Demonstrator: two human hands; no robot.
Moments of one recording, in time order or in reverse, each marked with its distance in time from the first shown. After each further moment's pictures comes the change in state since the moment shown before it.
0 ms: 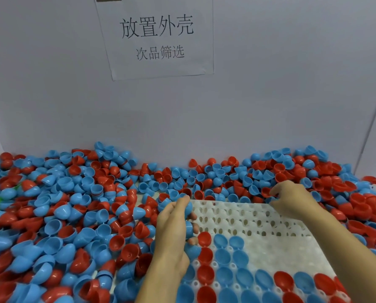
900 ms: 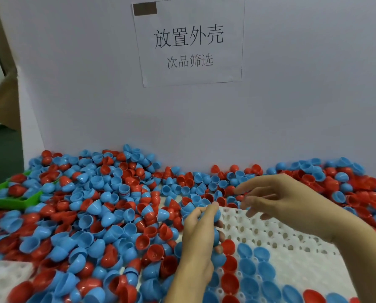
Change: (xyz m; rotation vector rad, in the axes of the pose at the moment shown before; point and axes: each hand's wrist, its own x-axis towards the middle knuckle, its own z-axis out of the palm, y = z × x) left_hand -0.001 0.000 0.000 0.131 0.017 -0.007; right_hand -0.082 -0.091 -0.052 0.504 -0.336 -0.635
